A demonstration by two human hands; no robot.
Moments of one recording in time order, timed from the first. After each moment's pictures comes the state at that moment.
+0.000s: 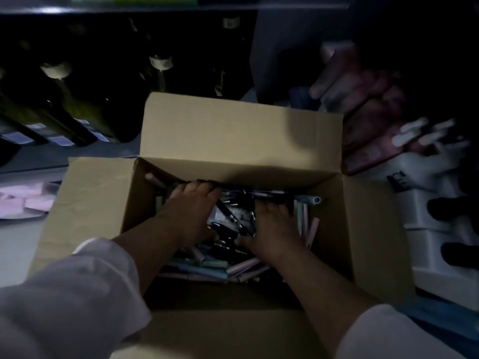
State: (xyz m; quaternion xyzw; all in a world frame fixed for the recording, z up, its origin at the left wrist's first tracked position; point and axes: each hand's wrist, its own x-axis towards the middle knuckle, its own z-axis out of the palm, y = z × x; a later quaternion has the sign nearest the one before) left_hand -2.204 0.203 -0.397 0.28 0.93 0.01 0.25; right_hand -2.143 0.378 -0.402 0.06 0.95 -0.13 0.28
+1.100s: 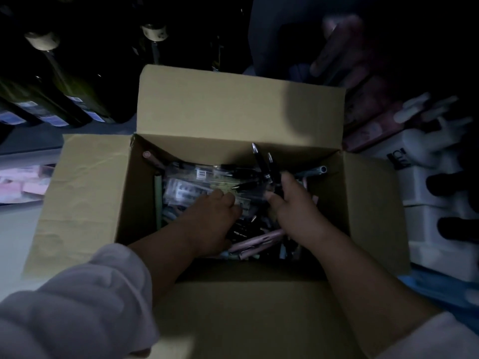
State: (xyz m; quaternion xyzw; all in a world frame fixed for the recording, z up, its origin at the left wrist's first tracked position) left_hand -2.159 0.227 -0.400 0.41 0.87 0.00 0.27; right_hand -2.135 0.400 -0.368 0.16 0.85 -0.45 0.21
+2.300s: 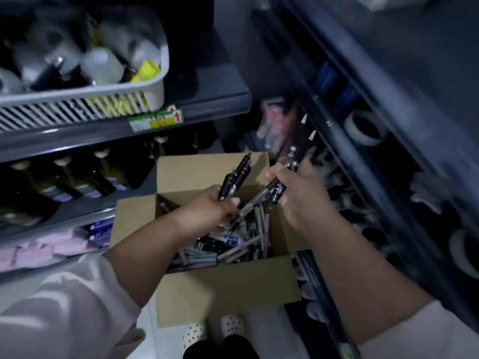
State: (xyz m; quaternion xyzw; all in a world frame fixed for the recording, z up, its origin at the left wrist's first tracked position) left_hand -2.143 0.229 -0.160 0.02 0.74 0.54 0.41; right_hand -2.109 0.390 -0.131 0.32 0.59 -0.74 -0.08
